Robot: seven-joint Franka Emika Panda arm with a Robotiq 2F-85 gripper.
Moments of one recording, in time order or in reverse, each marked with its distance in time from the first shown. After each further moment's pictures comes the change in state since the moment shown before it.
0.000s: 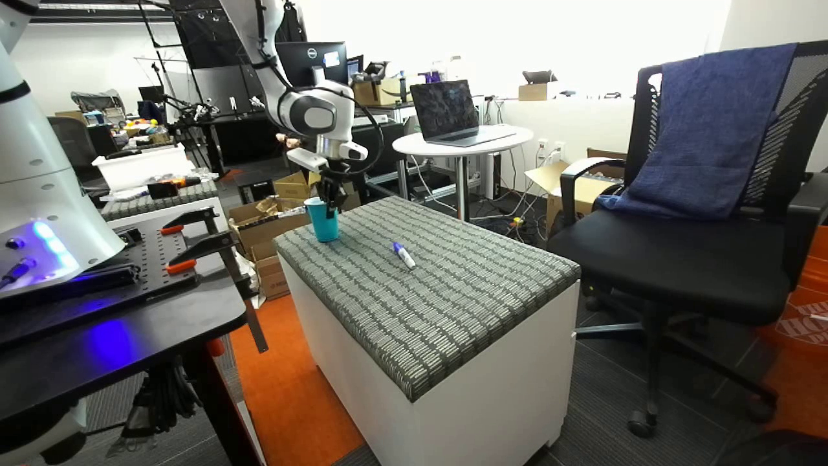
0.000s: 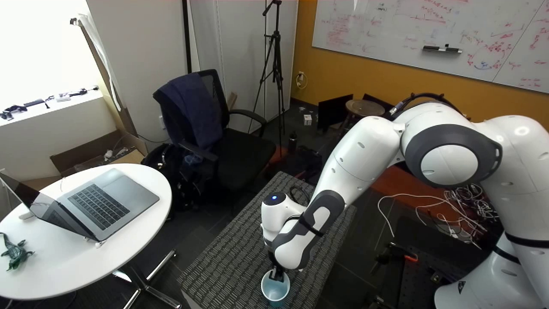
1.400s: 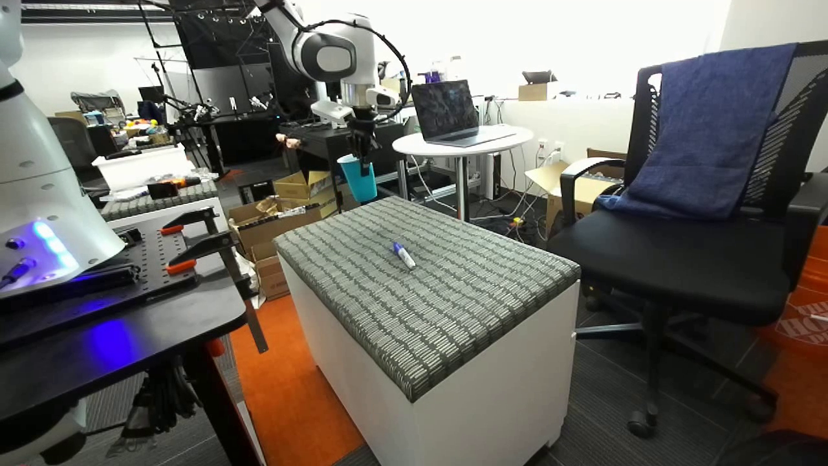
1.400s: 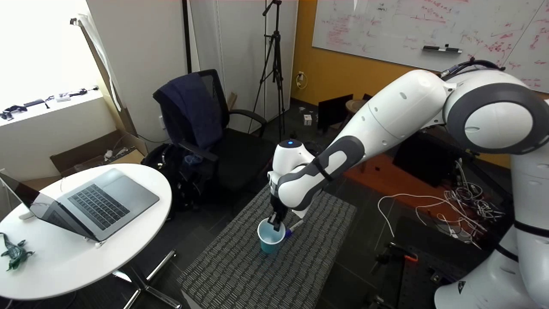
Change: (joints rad) arm -0.177 -0.244 -0.001 -0.029 0.059 -0.054 -0.100
